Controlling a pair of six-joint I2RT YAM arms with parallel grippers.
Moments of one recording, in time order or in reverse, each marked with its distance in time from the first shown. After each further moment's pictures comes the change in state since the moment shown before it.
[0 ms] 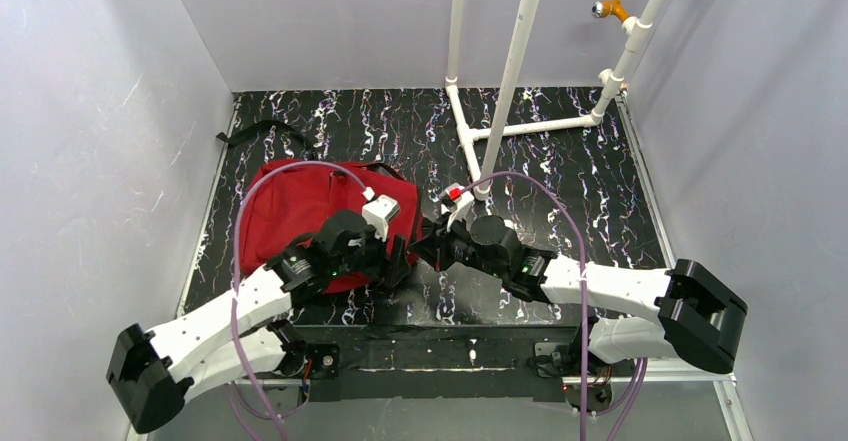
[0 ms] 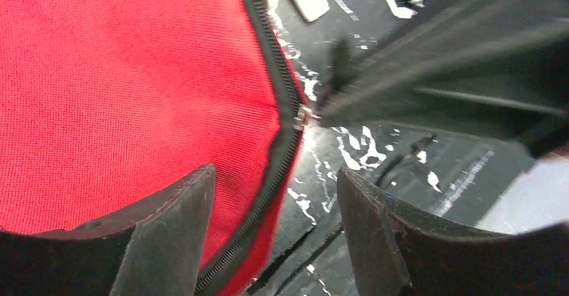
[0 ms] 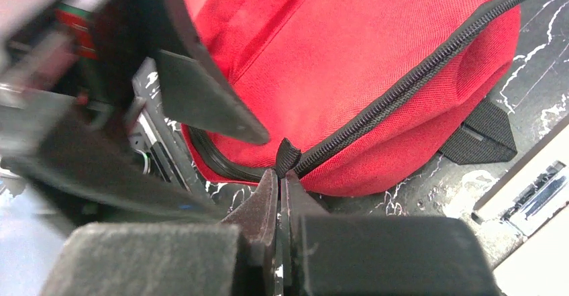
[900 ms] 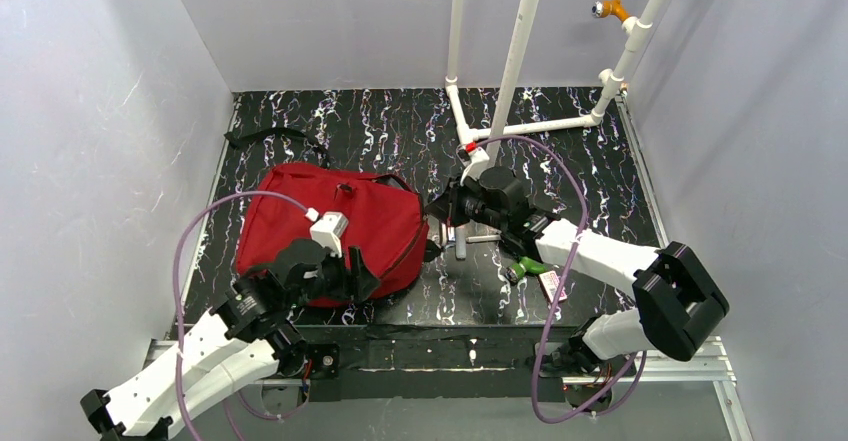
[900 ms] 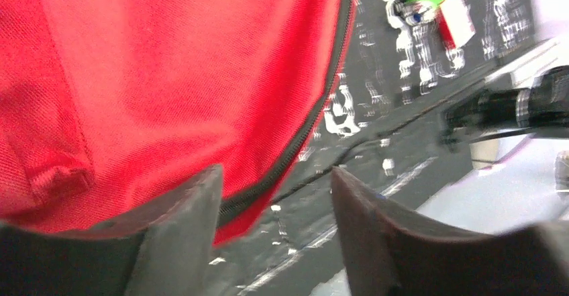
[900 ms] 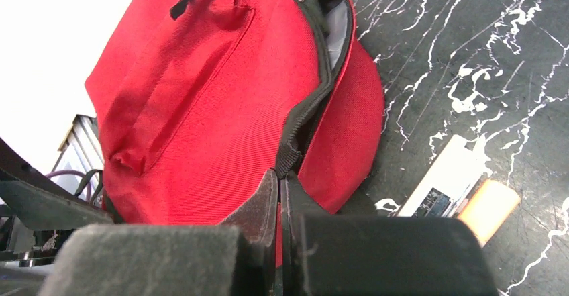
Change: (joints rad) left arm -0.011 -0.356 -0.052 -0.320 -0.166 -0.299; right arm -0.304 0.132 0.188 -0.142 -0.167 0.042
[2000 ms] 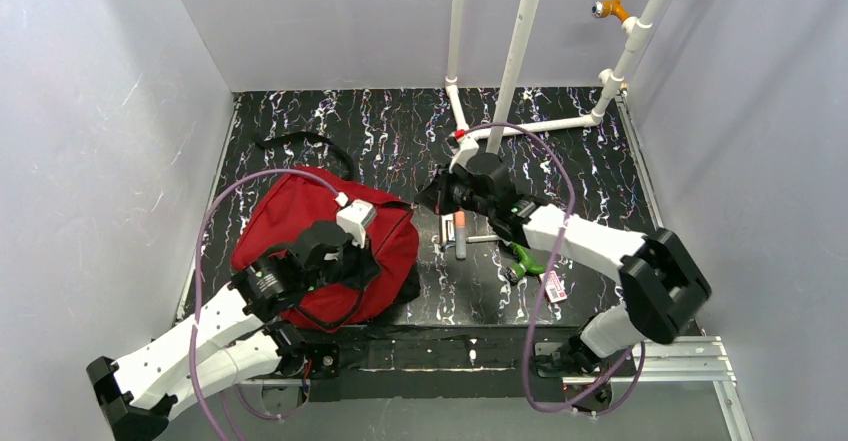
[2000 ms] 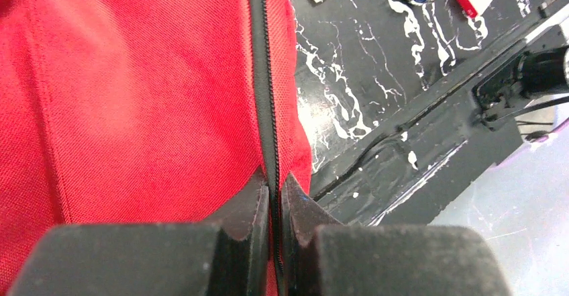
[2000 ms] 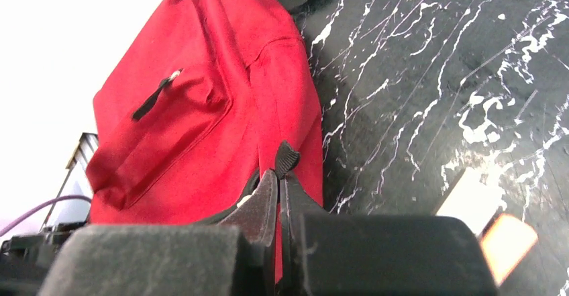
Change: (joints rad) left arm -0.041 0.221 0.132 0.043 0.029 0.200; right arm 0.019 0.058 0.114 -0.064 0.027 0.013
